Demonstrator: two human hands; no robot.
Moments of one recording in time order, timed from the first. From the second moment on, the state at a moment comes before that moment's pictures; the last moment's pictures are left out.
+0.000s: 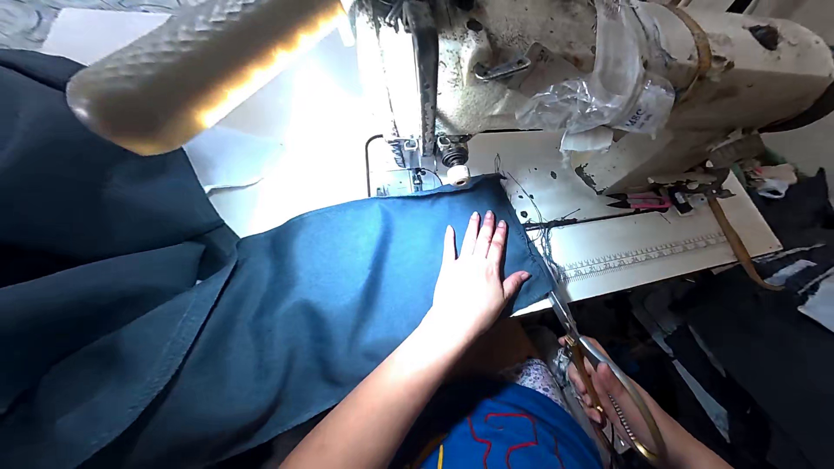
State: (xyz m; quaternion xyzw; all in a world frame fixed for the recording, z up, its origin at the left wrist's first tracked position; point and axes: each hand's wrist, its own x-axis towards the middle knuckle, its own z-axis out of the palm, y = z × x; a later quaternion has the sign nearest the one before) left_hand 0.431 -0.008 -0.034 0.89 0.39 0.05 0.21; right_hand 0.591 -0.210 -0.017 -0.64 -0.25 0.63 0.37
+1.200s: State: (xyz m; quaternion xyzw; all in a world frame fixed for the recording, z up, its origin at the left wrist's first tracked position) left_hand 0.440 0.004 -0.033 0.92 0.34 0.04 0.22; right_hand 0.582 -0.199 -0.021 -0.67 -0.26 0.58 0.38
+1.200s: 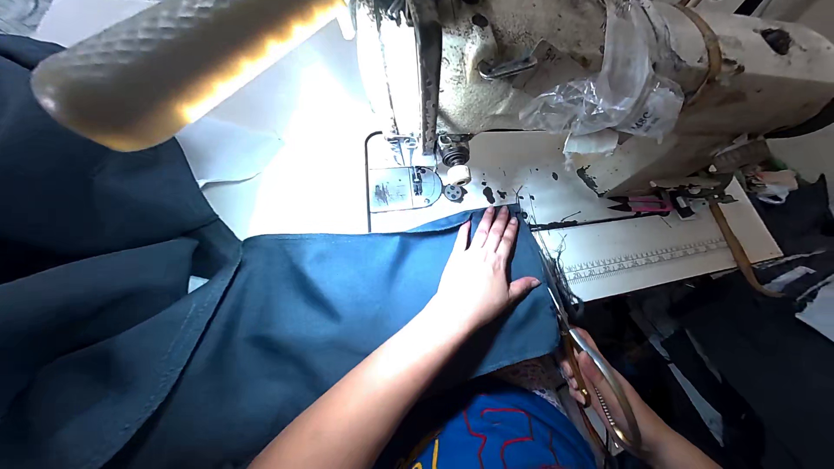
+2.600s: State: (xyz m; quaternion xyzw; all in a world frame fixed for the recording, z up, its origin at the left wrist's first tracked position) left_hand 0.440 -0.035 -0.027 0.91 0.33 0.04 0.24; right_hand 0.568 -0.183 -0.009 -0.73 -0.27 0.50 0.38
